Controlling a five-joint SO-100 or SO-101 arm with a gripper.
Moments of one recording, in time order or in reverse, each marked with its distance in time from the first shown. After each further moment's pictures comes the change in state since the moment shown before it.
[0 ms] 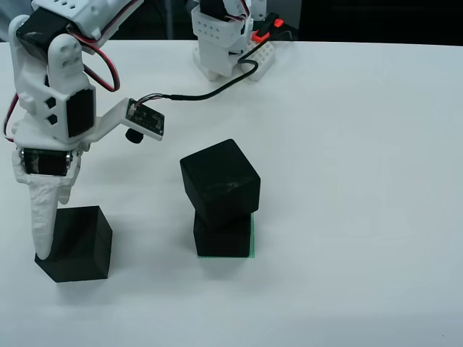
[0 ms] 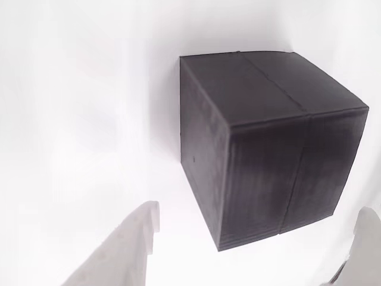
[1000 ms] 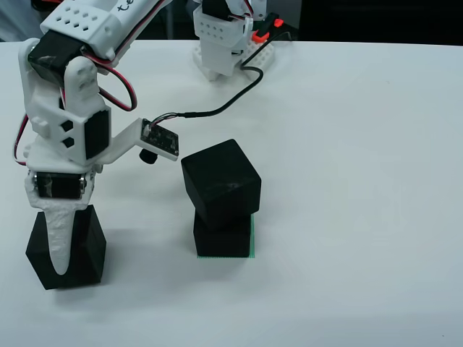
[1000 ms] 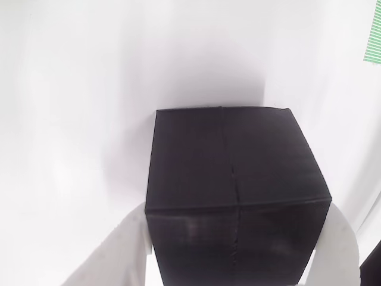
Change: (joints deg) arm -4.1 -4.8 -4.7 -0.2 3.1
